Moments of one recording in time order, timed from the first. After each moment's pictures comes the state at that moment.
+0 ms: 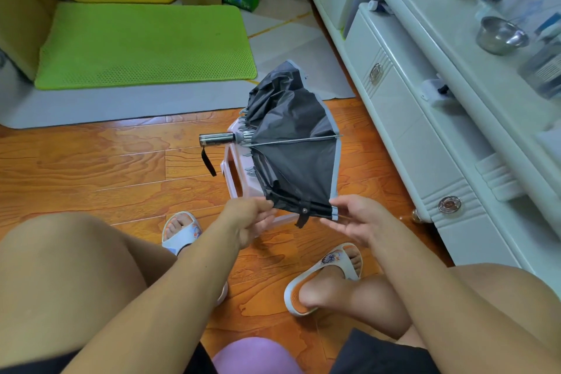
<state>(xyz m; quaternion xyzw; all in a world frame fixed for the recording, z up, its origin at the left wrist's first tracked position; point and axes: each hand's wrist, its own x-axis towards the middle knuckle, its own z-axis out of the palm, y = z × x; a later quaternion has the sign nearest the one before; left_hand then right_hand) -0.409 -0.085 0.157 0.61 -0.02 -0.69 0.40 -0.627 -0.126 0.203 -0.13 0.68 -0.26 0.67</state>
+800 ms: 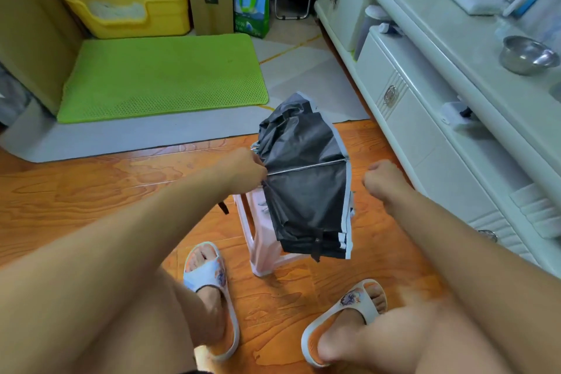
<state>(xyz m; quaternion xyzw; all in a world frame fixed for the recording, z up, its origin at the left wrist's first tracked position) -0.347 -0.192 0.266 0.73 -0.54 -0.41 0.12 -0.622 -0.251 0.214 -0.48 0.78 -0.15 0.37</state>
